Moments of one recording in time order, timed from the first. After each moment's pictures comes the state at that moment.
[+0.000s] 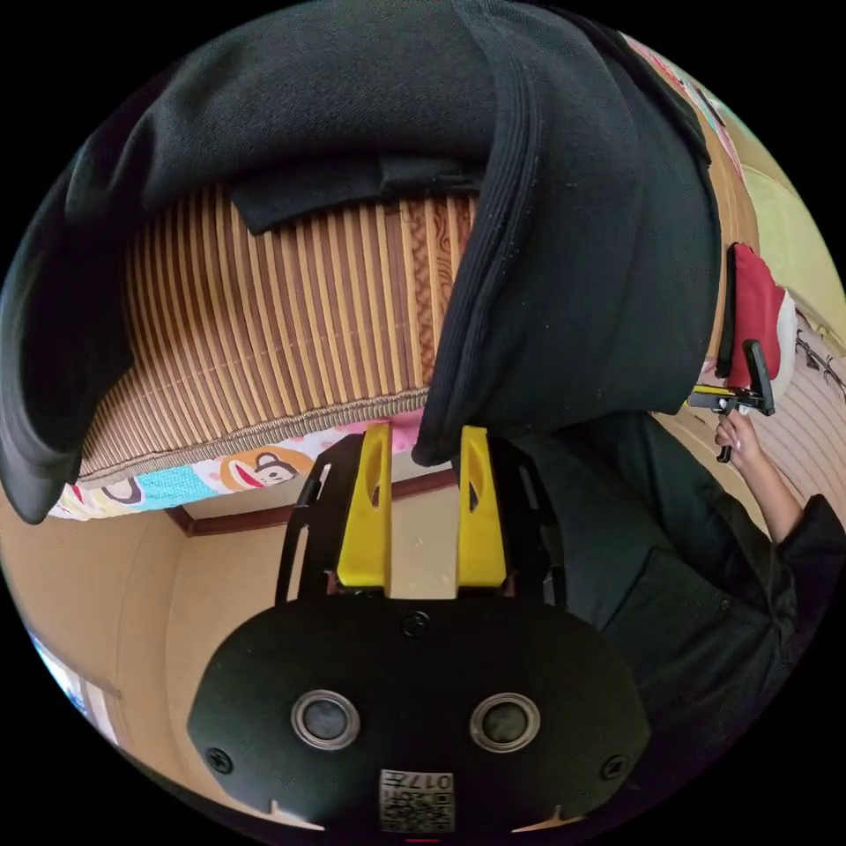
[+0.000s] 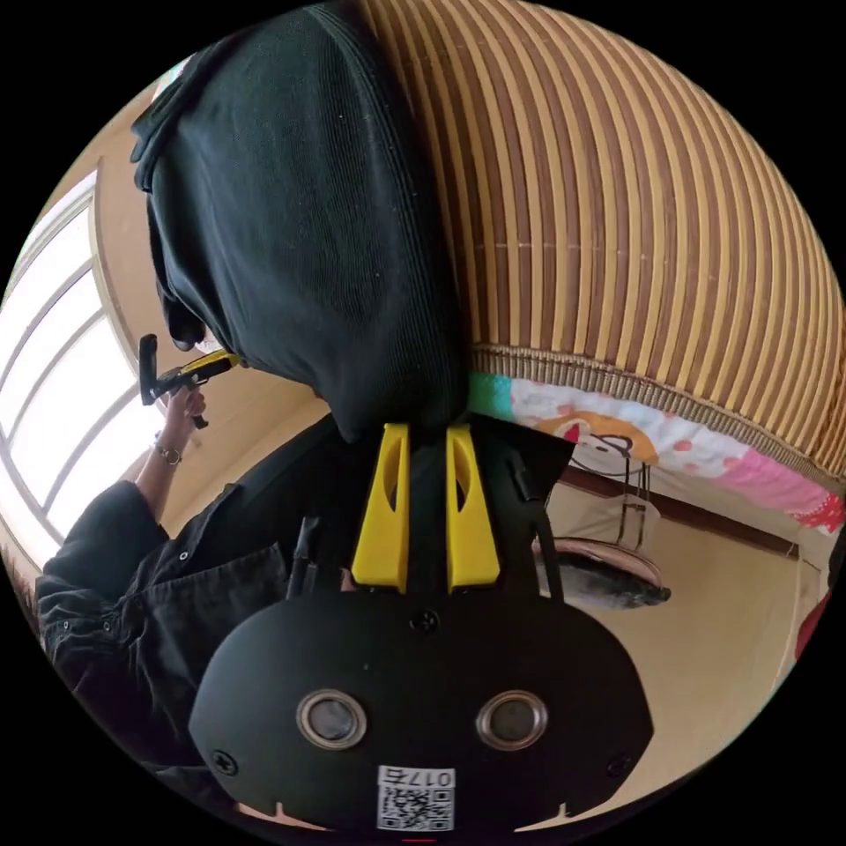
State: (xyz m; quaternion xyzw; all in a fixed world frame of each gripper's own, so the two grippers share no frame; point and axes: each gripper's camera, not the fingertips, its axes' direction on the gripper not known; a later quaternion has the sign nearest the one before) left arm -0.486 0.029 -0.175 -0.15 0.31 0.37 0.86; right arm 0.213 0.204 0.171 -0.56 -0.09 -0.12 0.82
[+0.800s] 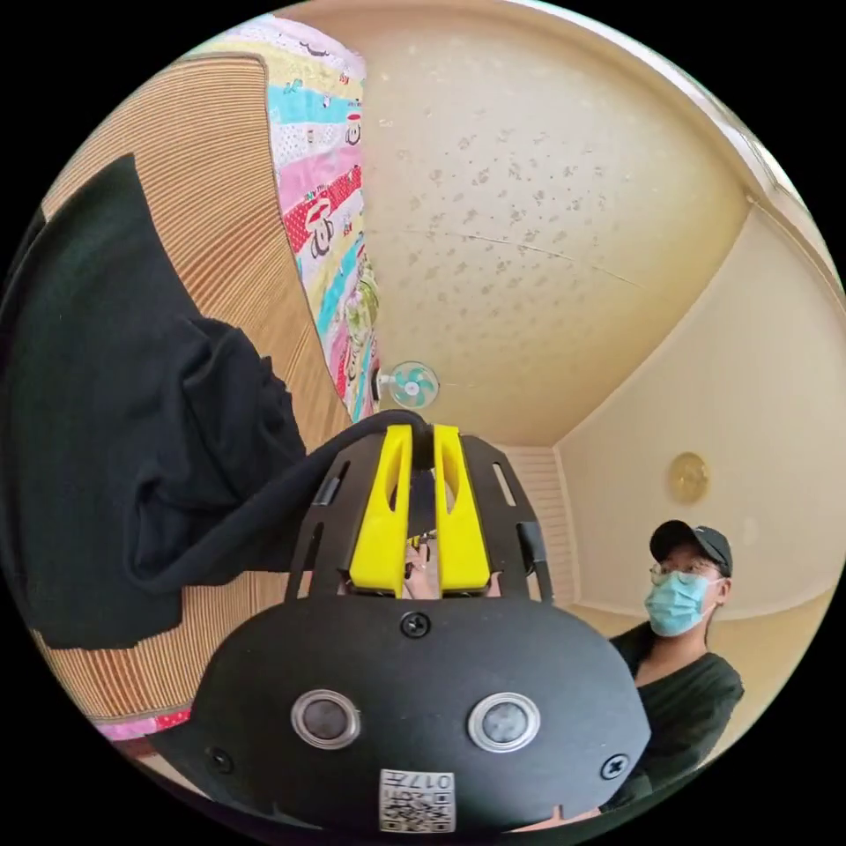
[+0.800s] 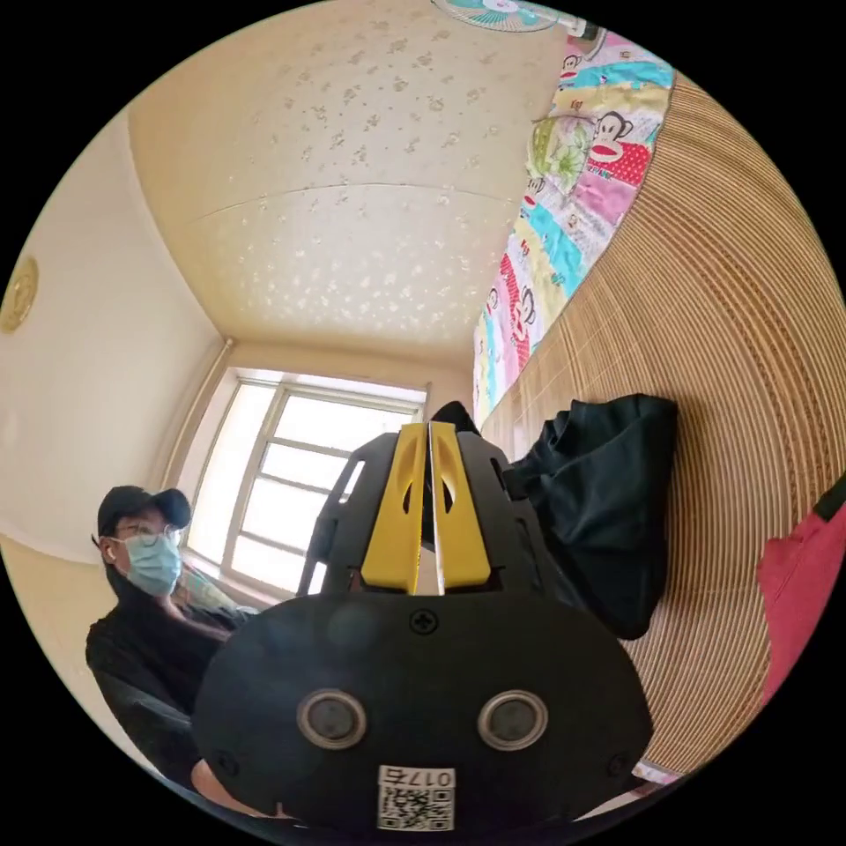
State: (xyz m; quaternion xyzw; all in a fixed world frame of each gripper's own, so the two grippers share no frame) left arm -0.543 -0.270 -0.402 0.06 0.85 0.08 0.53; right arm 0.124 -0.091 0.085 -0.11 -0.49 0.01 0.86
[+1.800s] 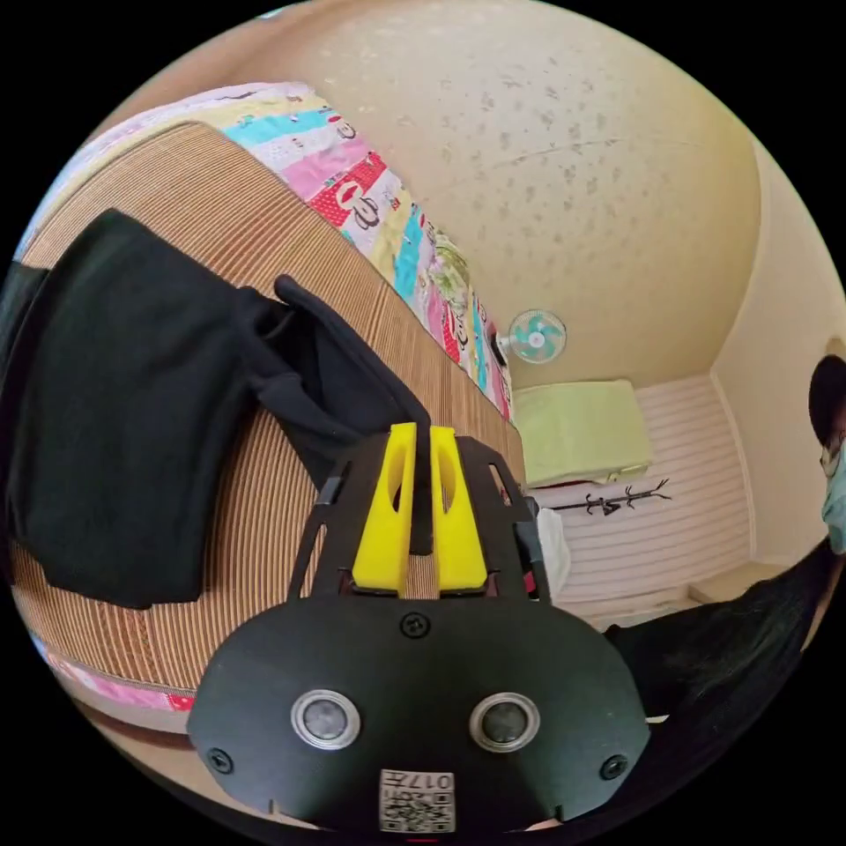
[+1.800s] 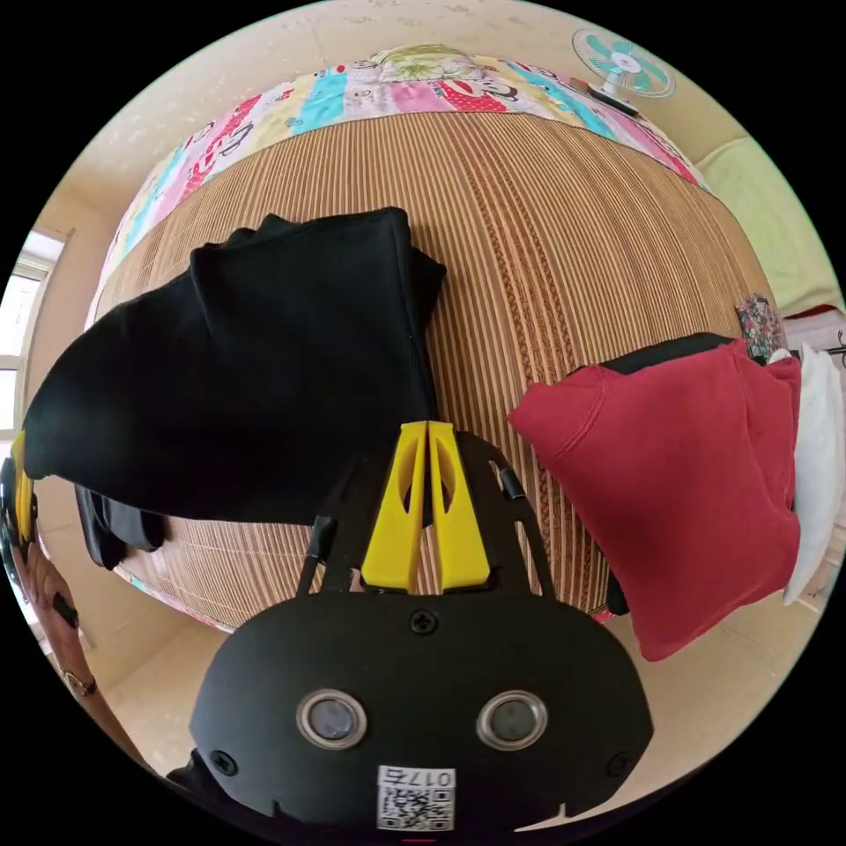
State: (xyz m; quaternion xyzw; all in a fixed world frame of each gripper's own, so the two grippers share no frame) left arm -0.324 -0.133 -0.382 0.17 0.67 0.20 0.69; right arm 0.061 0.050 0.151 -0.18 0.11 -0.16 0.96
